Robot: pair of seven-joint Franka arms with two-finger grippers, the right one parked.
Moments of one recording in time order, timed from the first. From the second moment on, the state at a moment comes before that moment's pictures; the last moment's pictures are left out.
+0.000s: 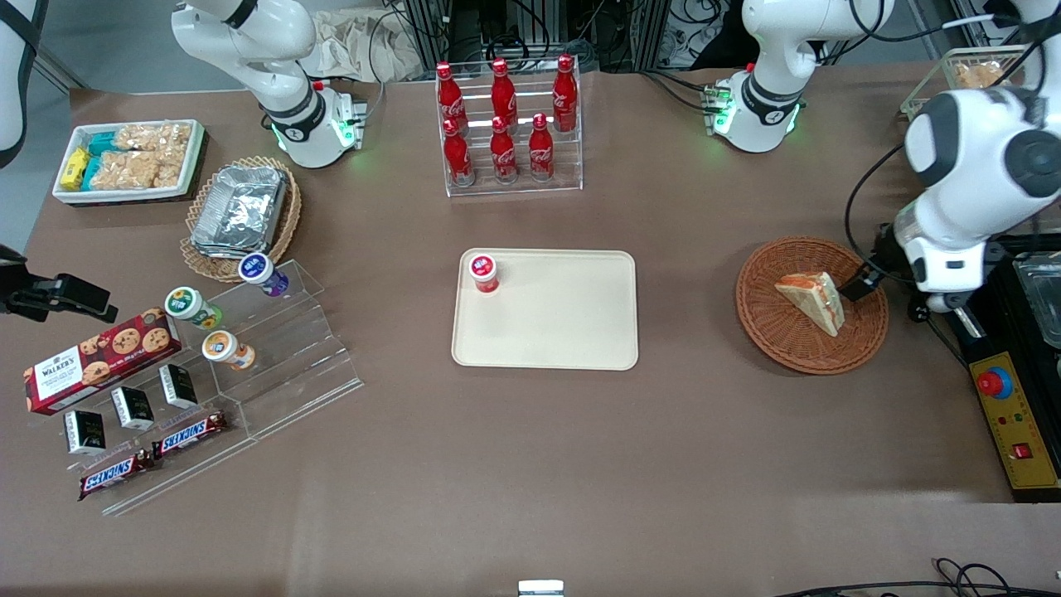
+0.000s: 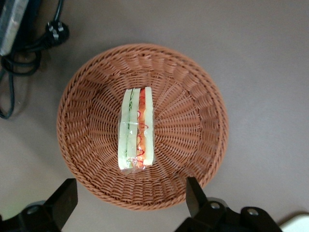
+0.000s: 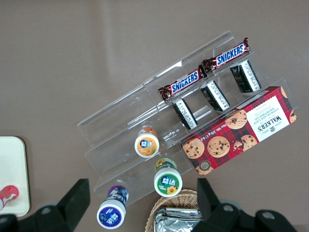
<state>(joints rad) -0.05 -0.06 0.07 -2.28 0.04 2.15 -0.82</state>
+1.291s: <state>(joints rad) -0.05 0.07 0.07 -2.52 0.04 2.57 -0.85</state>
